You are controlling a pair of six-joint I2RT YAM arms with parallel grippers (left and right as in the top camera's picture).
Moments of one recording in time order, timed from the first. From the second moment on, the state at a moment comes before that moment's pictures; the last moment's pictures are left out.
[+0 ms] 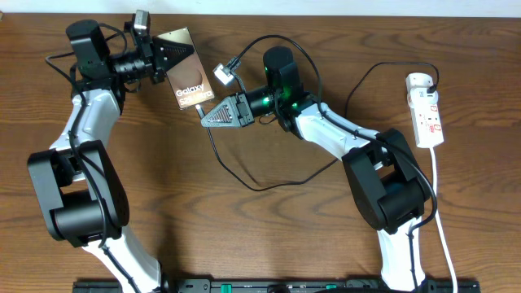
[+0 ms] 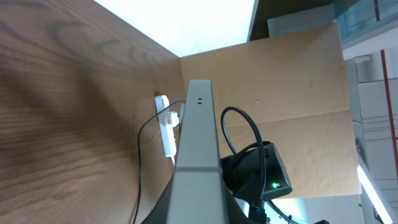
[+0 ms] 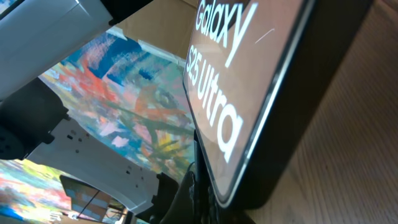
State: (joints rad) left arm 0.21 1.96 1.37 0.21 1.41 -0.95; right arm 0.55 2.17 1.48 0.43 -1.38 0.80
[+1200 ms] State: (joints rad) left arm 0.21 1.96 1.37 0.24 1.45 -0.96; right arm 0.55 2.17 1.48 0.43 -1.40 0.82
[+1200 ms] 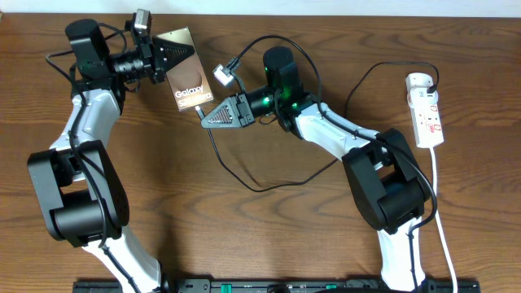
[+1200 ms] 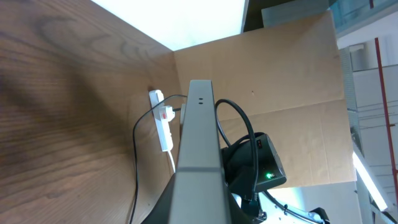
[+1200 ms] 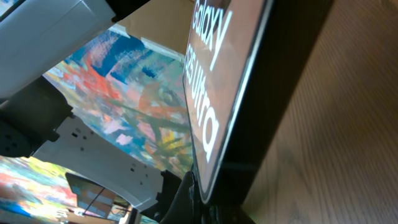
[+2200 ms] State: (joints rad) left arm 0.21 1.96 1.37 0.26 1.42 -0.96; right arm 0.55 2.17 1.48 0.48 -1.36 0.93
